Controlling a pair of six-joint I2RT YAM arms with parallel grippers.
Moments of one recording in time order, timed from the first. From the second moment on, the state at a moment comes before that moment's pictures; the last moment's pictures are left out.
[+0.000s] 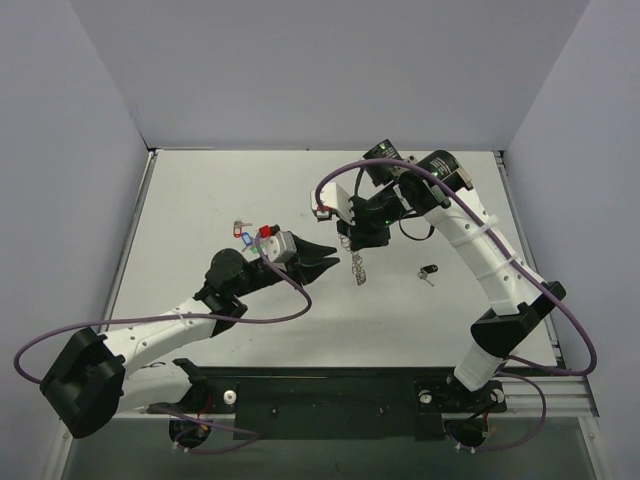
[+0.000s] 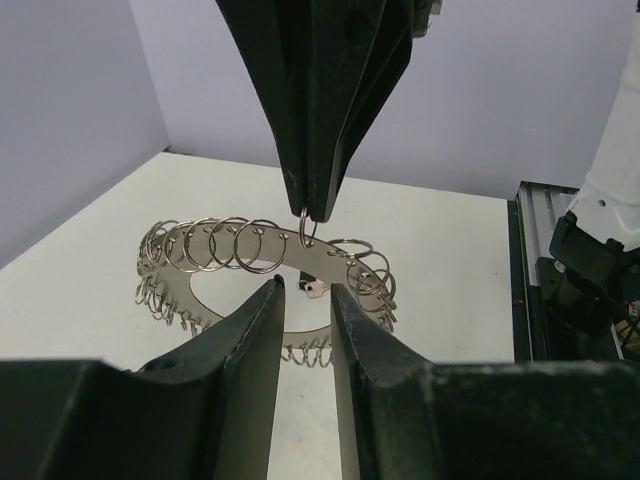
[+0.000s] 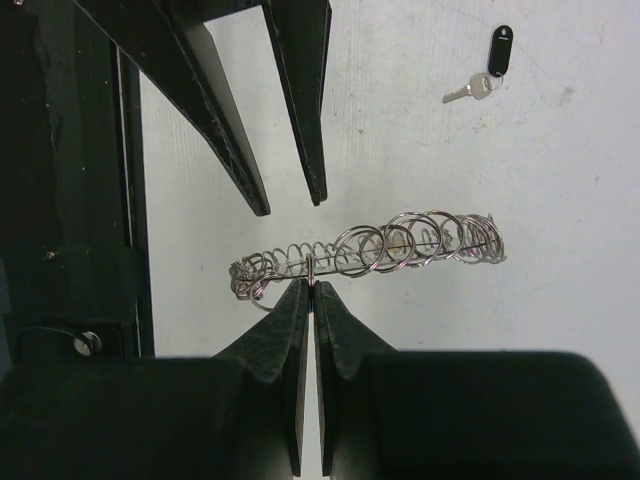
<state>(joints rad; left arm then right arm) -0.76 1.13 0.55 0.85 0.48 -0.11 0.69 1.67 2.03 -1.47 -0.44 -0.87</state>
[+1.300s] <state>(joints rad) -0.77 1.25 0.64 0.90 0.56 -0.18 0.69 1.68 2.03 -1.49 -0.48 -0.87</state>
